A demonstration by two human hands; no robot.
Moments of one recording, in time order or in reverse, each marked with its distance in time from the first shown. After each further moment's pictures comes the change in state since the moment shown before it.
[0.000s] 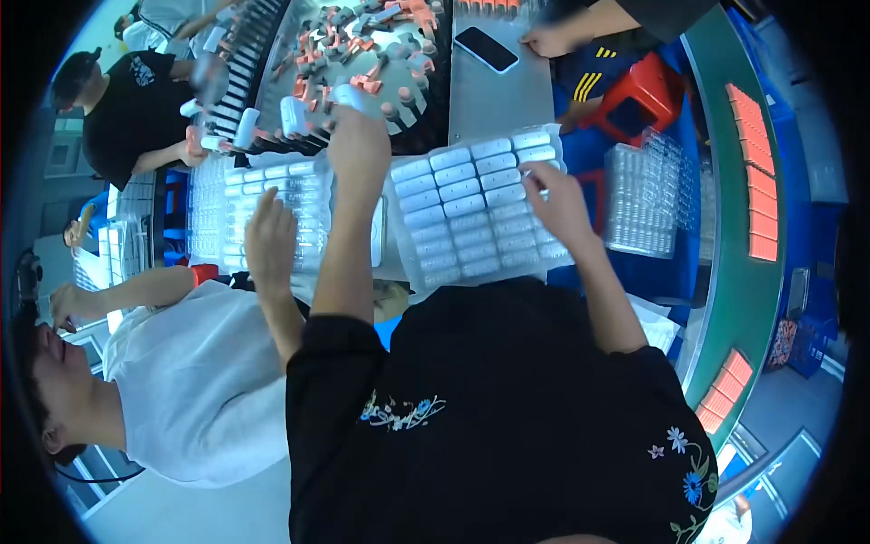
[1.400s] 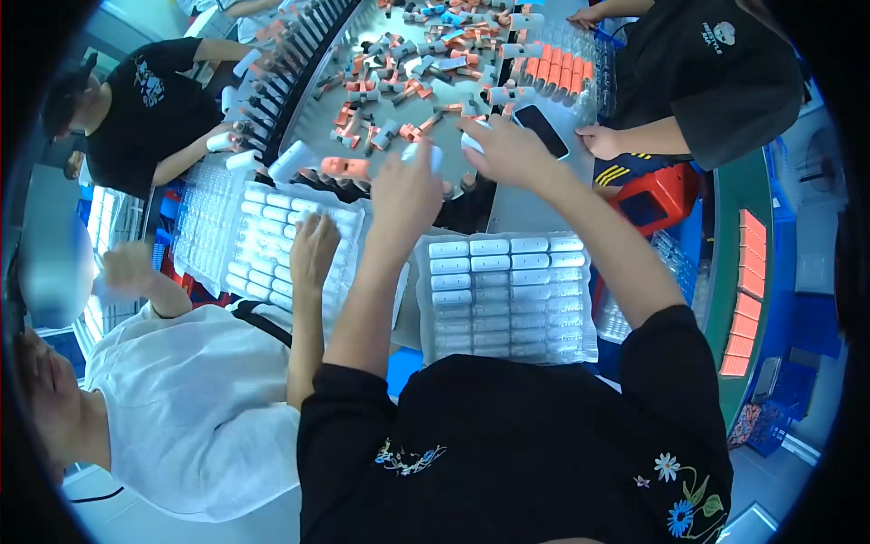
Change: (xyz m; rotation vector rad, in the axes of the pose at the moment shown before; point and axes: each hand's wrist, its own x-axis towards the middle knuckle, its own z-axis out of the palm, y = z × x) left_hand 0.036 -0.017 -0.020 -0.033 -0.091 0.260; right_hand 0.254 -0.096 0.065 -0.551 -0.323 -0.409
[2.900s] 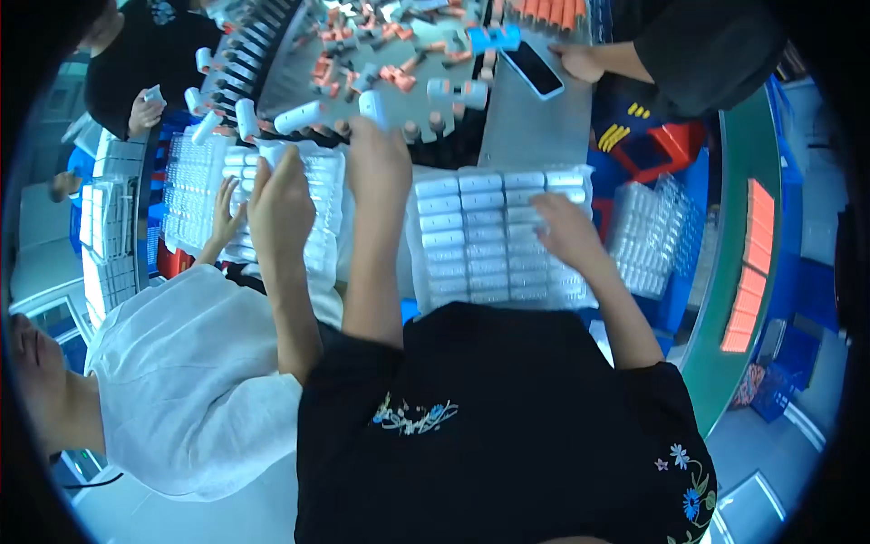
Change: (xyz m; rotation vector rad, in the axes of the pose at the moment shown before) left_hand -0.033 0.013 0.013 -0.214 0.096 -0.410; right_hand -0.237 0.002 0.058 0.165 -0.131 0.162
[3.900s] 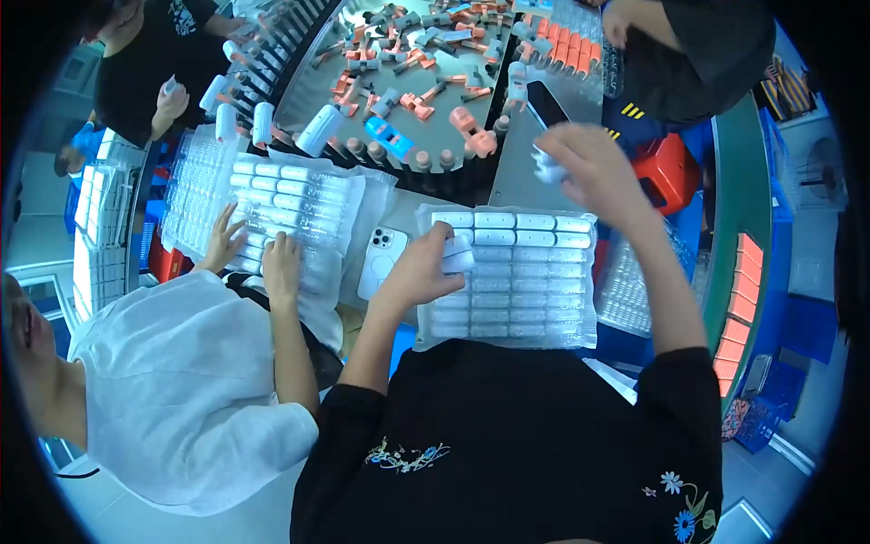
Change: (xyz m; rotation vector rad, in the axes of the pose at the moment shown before) left_hand -0.083 -0.074 0.021 -0.278 -0.543 0.498; right_hand 0.111 -0.011 -0.132 -0.288 0.267 -0.503
